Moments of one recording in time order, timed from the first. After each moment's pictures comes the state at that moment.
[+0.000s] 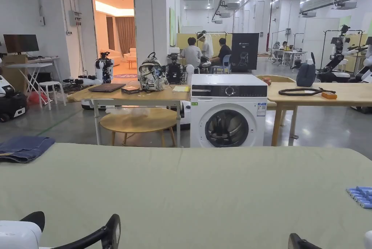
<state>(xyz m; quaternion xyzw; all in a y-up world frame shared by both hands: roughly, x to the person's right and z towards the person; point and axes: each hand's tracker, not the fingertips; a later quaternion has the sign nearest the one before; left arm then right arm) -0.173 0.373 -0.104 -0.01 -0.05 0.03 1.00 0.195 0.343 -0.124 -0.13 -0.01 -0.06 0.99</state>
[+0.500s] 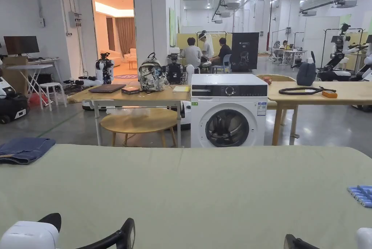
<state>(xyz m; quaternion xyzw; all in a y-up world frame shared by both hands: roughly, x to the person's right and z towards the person) -0.161 0.373 -0.106 -0.02 -0.08 0.03 1.00 0.191 0.343 -0.126 -0.15 -0.03 -0.08 0.99</state>
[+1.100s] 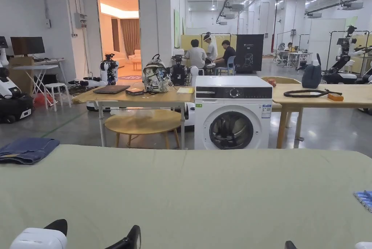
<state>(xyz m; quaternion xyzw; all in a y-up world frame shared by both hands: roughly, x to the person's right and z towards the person) -0.158 0.368 -0.110 -0.03 -0.07 0.03 1.00 0.179 0.331 -0.126 -0.09 -0.02 0.00 1.00</state>
